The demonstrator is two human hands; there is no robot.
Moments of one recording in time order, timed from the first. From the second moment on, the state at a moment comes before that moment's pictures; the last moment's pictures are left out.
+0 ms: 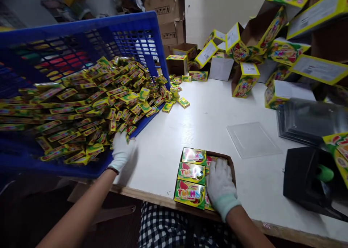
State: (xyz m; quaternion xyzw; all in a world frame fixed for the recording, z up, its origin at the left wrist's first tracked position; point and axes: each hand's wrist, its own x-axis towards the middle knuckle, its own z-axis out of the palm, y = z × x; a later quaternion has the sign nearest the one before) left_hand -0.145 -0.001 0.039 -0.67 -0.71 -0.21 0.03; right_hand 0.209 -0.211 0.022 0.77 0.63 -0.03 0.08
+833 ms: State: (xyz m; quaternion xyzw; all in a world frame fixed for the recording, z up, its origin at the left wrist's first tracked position) left_hand -0.102 -0.021 0.065 -0.57 -0.69 -0.29 -0.34; right_hand 0.229 -0.209 0.083 0.76 0.62 -0.22 -0.01
